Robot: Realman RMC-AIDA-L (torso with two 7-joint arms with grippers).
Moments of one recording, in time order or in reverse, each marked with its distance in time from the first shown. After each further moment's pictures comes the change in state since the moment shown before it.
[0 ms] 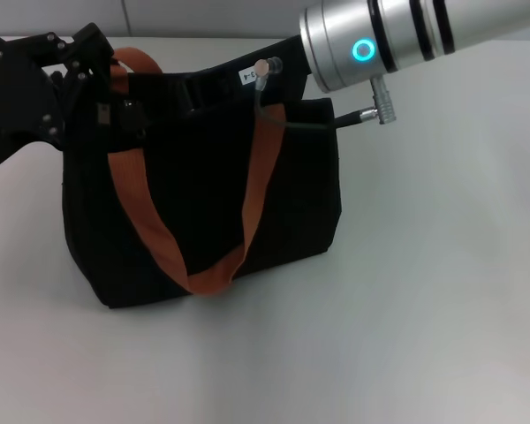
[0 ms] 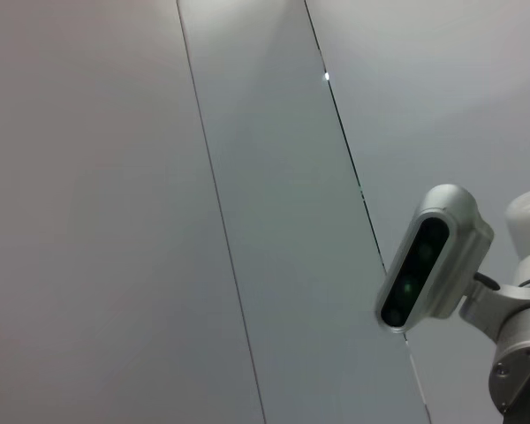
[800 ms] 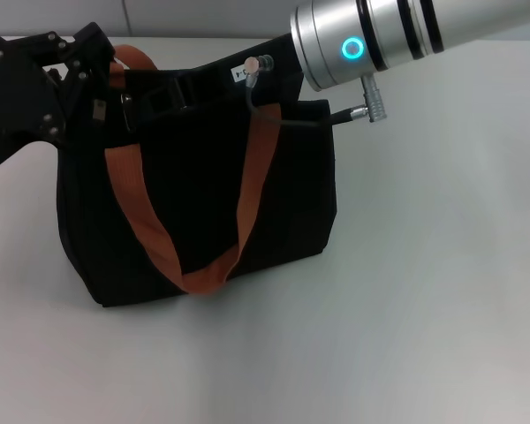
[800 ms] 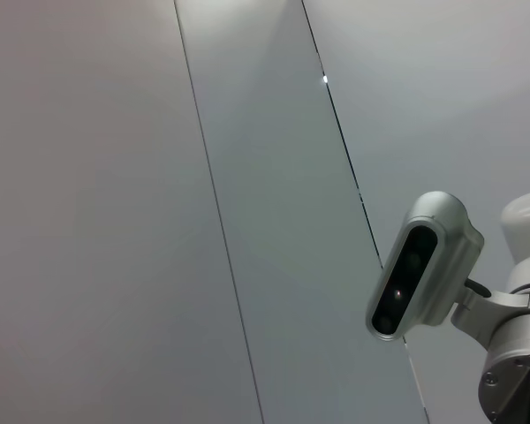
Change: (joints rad) left arm -0.001 -0.001 0.000 0.000 0.000 0.003 0.000; right arm 0.018 0.003 -0.004 0.025 0.001 0.030 0.002
